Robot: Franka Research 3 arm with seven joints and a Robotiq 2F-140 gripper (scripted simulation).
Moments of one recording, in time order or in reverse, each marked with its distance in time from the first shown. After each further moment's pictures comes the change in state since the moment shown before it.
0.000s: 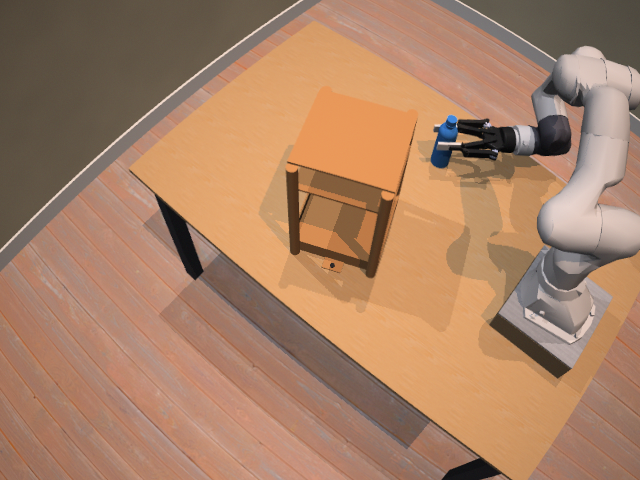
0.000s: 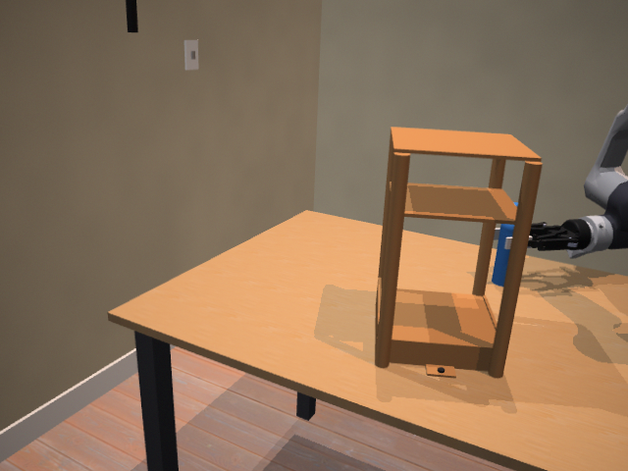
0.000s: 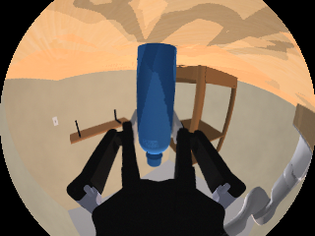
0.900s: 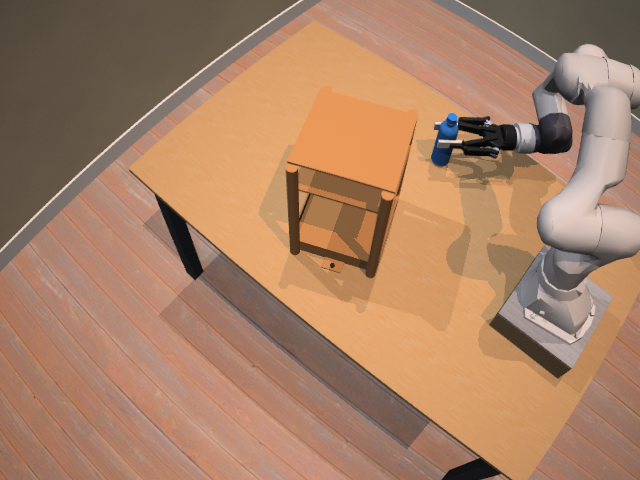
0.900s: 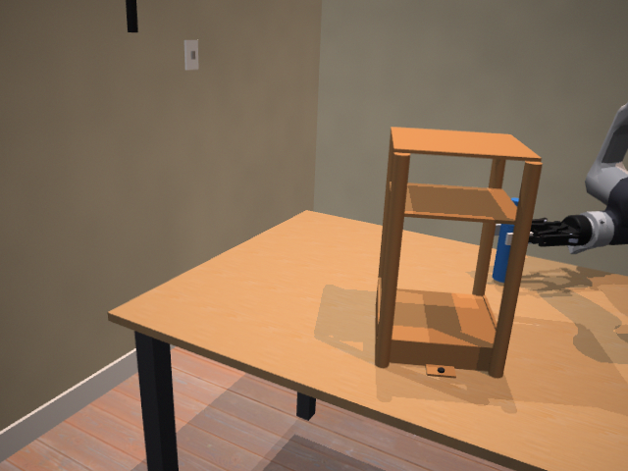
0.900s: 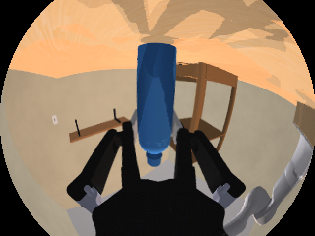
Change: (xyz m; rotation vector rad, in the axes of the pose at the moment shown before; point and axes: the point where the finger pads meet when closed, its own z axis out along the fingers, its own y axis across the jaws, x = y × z) arm -0.011 0.001 0.001 0.001 0.002 -0.009
